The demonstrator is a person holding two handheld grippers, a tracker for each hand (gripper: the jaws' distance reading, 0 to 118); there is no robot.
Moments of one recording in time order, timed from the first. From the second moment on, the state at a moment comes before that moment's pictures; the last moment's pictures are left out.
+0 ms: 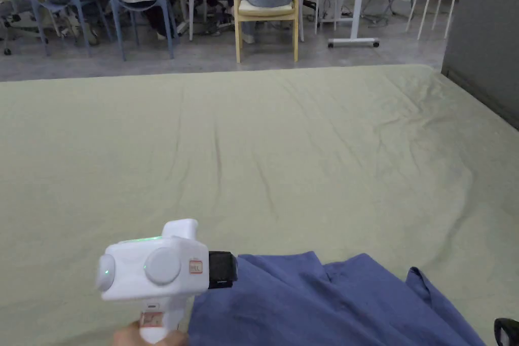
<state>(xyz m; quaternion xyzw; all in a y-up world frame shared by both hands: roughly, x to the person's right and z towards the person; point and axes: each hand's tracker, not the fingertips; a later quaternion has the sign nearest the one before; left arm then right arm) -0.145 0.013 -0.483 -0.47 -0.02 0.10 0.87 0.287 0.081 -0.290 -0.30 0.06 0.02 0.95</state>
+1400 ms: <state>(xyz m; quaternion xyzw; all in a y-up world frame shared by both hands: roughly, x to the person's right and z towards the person) -0.162 0.091 -0.318 -0.32 -0.07 0.14 0.94 0.302 0.051 -0.344 -0.40 0.07 -0.08 0.91</state>
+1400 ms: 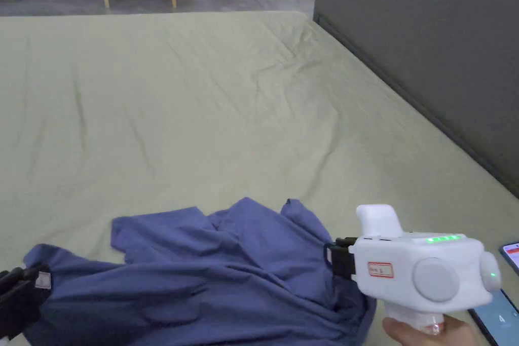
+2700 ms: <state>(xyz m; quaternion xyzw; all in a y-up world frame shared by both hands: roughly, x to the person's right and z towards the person) -0.289 0.304 -0.539 -0.17 0.09 0.10 0.98 0.197 0.279 -0.637 -0.18 0.12 -0.08 0.97</state>
